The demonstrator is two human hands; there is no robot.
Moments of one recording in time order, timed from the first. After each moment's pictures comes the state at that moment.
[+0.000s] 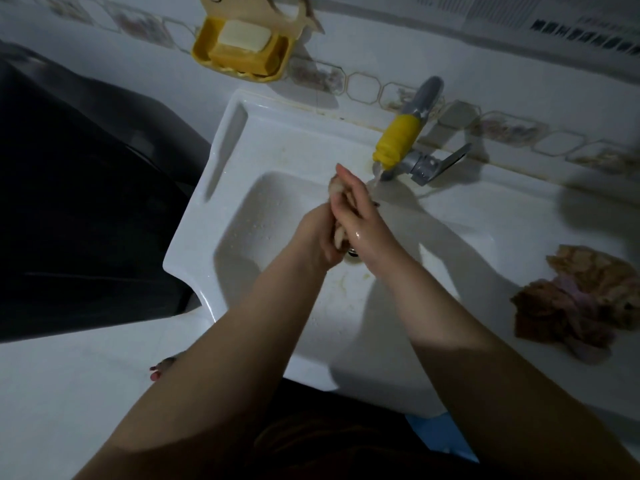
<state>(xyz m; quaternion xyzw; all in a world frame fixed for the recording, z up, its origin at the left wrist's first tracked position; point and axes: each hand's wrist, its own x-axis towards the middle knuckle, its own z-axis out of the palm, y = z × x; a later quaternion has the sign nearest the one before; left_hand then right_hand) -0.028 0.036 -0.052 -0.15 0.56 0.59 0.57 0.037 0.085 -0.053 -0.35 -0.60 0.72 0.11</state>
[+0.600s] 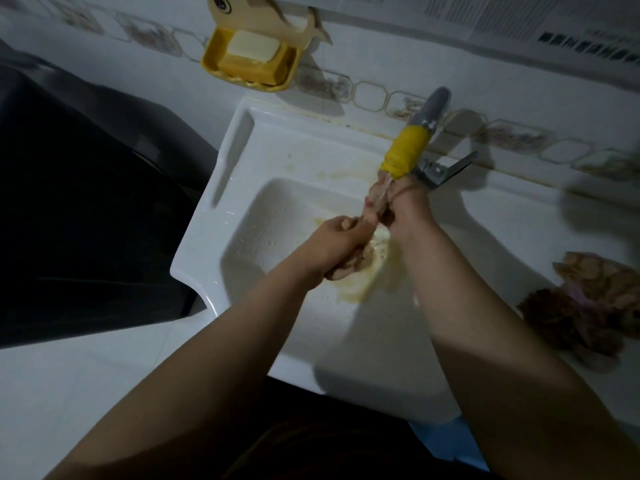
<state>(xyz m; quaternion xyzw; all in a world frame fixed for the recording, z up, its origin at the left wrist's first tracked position) -0.032 0.015 -0.050 0.18 0.65 0.46 0.57 0.024 0.142 -0.059 -0.53 -0.39 0.73 0.16</state>
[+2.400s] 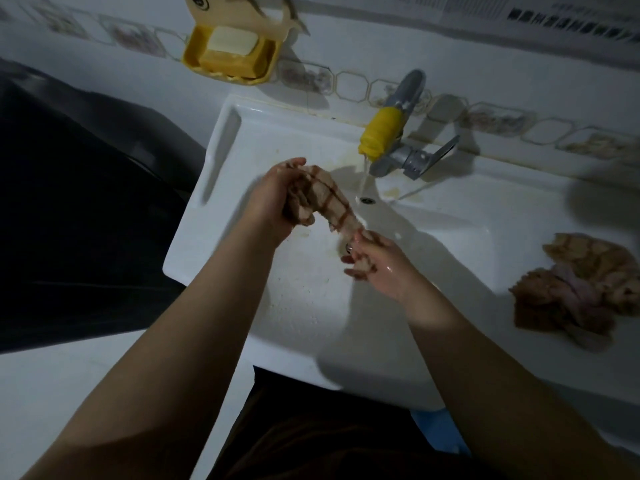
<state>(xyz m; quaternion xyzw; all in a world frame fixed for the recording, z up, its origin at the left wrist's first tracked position) -0.087 0.021 -0.050 -0.03 0.60 0.64 0.48 0.095 0.085 -0.106 -0.46 -0.35 0.82 0.03</state>
